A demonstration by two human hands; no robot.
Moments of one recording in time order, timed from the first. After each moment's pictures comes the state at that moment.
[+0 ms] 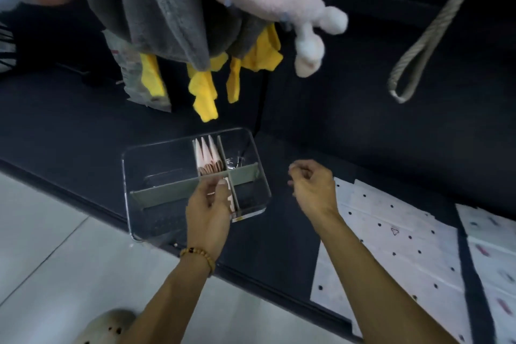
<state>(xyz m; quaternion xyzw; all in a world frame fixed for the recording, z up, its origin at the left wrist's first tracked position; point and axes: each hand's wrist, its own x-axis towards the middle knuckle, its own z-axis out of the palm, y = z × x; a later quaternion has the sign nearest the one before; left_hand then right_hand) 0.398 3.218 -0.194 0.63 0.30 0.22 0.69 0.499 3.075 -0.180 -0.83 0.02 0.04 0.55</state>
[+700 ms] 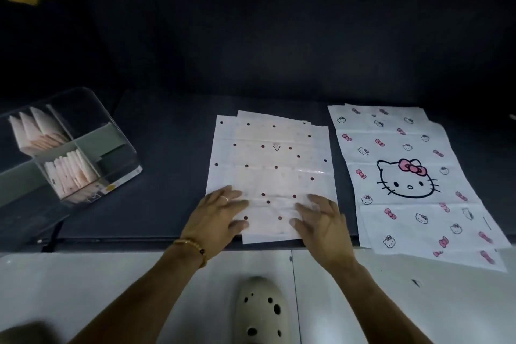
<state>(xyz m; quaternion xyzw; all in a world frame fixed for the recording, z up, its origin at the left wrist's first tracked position) 0.384 3.040 -0.283 0.95 -0.21 -0.07 0.21 0.345 2.797 -0.274 -0.98 0.02 0.01 0.17</state>
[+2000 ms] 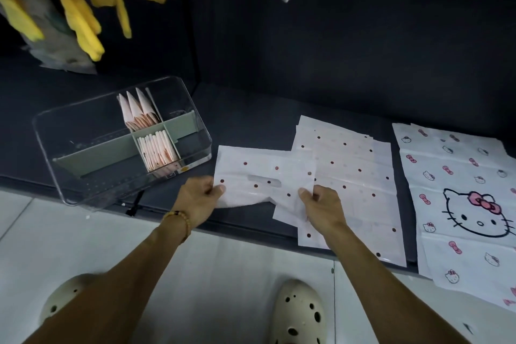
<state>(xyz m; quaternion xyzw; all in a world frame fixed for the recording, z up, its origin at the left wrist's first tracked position) 0.385 3.162 -0.256 0.88 0.16 -0.08 0.43 0.407 2.912 -0.258 -0.88 0.17 0.11 0.43</state>
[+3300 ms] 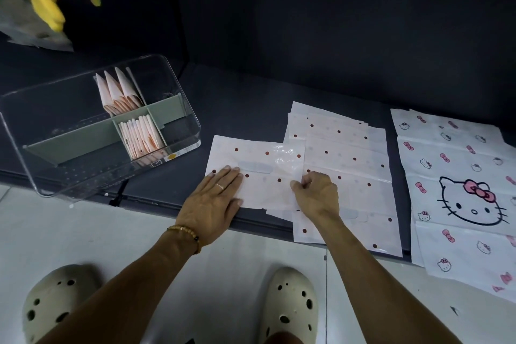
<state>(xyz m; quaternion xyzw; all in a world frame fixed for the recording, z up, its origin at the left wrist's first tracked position) 0.368 3.135 -0.305 0.98 -0.15 -0.02 0.15 0.417 2.916 -0.267 -0.93 0.18 0.11 0.29</state>
